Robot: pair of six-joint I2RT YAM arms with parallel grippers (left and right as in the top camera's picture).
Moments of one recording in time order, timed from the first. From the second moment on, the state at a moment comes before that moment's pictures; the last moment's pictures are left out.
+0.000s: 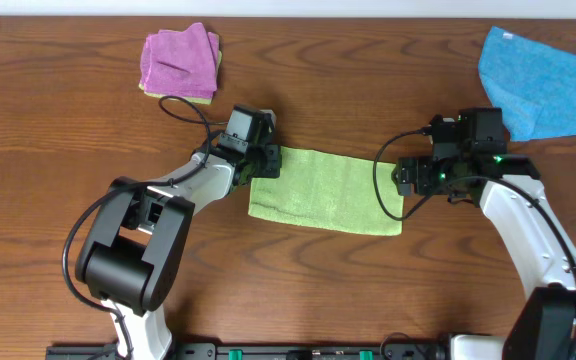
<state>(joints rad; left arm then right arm) -0.40 1.94 1.05 -0.11 0.22 -0.35 -0.02 1.51 0.97 -0.65 -0.21 -0.03</state>
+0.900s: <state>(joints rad) -0.40 1.94 1.05 -0.11 0.19 -0.35 -0.02 1.71 0.97 -0.52 -0.27 -0.03</state>
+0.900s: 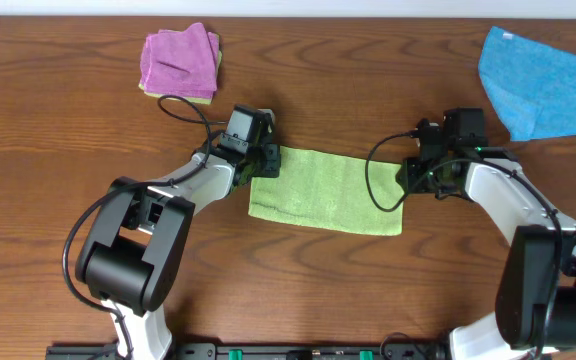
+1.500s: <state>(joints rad) -0.40 1.94 1.05 -0.10 0.19 -0.35 -0.02 1.71 0.97 -0.47 -0.29 -0.02</state>
